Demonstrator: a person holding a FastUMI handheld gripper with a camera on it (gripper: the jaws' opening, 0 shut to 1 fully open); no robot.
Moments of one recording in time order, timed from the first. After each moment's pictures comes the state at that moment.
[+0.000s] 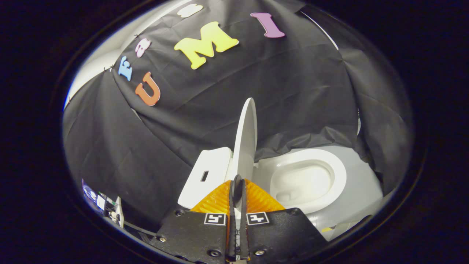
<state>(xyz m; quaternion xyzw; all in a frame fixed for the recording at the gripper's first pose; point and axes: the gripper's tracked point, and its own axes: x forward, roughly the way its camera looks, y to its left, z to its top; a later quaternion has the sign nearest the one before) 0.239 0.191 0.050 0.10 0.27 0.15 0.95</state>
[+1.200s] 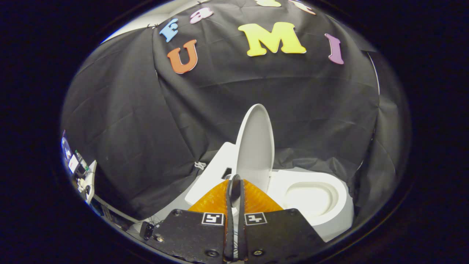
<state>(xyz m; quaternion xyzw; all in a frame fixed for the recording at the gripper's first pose) 0.233 0.375 0.033 -0.06 0.26 0.19 0.94</state>
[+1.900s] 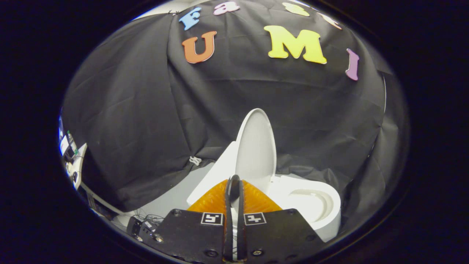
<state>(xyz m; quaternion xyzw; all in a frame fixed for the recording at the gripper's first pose) 0.233 0.419 0.017 -0.14 0.23 0.16 0.95</state>
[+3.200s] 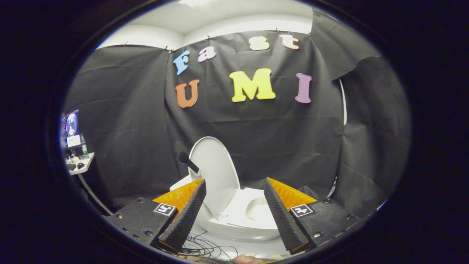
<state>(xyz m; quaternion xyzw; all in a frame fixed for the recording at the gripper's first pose) 0.053 0.167 0.082 -0.07 0.04 0.16 0.98</state>
